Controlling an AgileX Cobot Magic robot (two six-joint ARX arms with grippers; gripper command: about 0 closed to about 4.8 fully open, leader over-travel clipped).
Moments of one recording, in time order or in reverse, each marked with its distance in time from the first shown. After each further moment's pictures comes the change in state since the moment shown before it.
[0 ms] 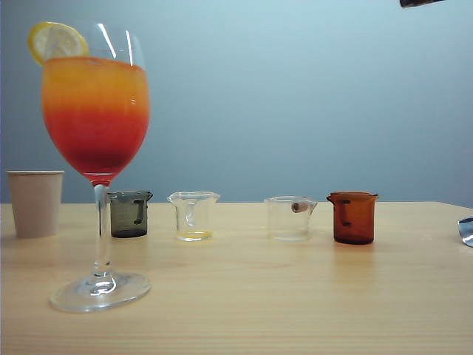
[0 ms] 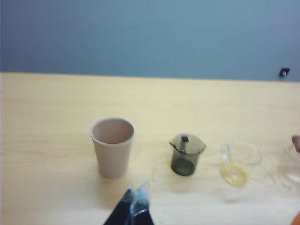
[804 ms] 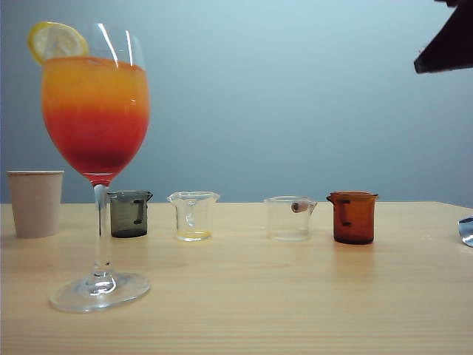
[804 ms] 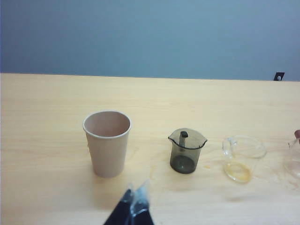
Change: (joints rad) left arm 0.000 -0.110 -0.182 0.128 0.013 0.000; right arm 0.000 -0.048 -0.180 0.085 0.042 0.003
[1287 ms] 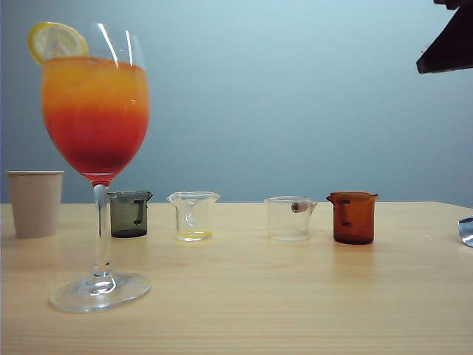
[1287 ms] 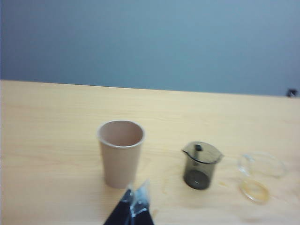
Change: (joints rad) left arm 0.000 -0.001 -0.078 0.134 -0.067 -0.035; right arm 0.000 0.000 0.000 0.001 0.014 0.001
